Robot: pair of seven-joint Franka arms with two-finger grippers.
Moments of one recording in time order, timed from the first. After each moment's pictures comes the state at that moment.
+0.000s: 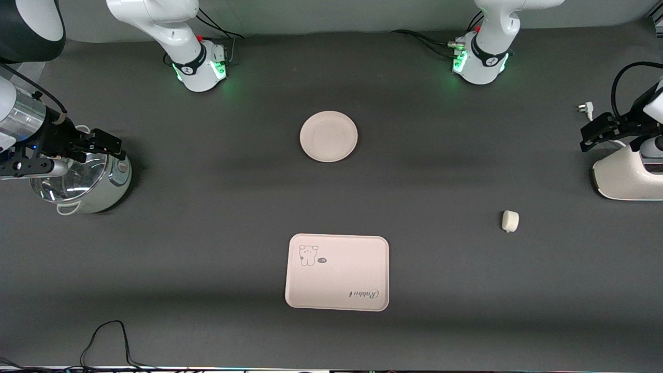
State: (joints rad) left arm -0.02 -0.09 0.04 -1.74 0.03 1.70 0.05; right arm 0.00 -0.02 0.02 -1.71 0.05 1.63 0.02
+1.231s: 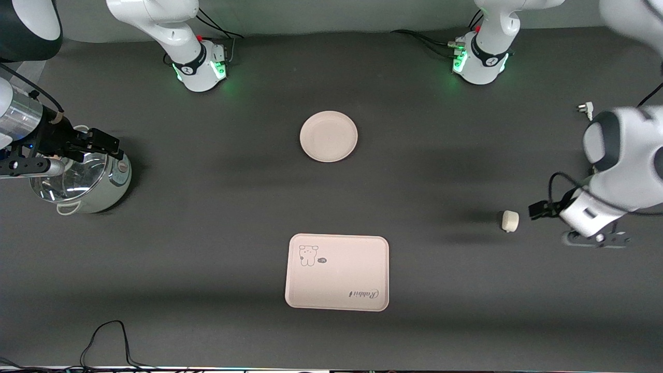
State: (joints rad) left arm -0.02 0.36 0.03 -1.82 0.03 2.17 0.06; right arm 0.00 -0.03 0.01 -1.71 0.05 1.63 0.02
